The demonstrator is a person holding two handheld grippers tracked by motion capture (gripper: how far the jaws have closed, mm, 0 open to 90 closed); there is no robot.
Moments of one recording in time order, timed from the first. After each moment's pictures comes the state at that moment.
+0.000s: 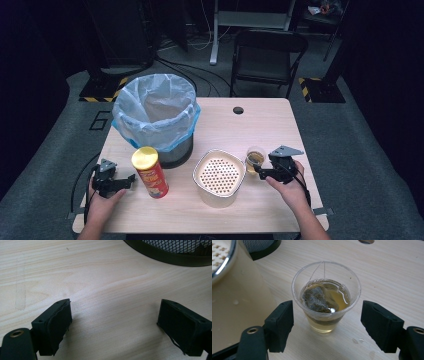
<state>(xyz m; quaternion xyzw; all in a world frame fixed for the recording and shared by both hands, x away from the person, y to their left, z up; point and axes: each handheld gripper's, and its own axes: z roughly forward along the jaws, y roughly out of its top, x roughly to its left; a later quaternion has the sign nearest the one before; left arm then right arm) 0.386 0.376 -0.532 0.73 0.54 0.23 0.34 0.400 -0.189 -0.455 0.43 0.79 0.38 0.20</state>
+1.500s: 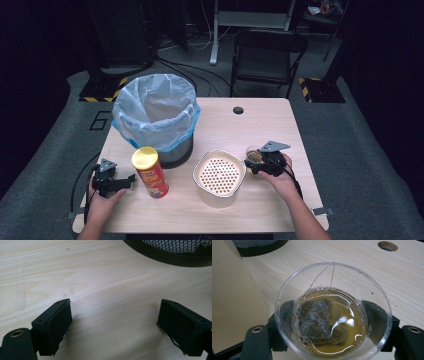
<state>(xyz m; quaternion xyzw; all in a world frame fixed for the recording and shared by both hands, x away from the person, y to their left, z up) 0.386 0.376 -0.532 0.73 0.54 0.23 0.34 0.439 -0.174 -0.482 0.37 0.82 0.40 0.19</state>
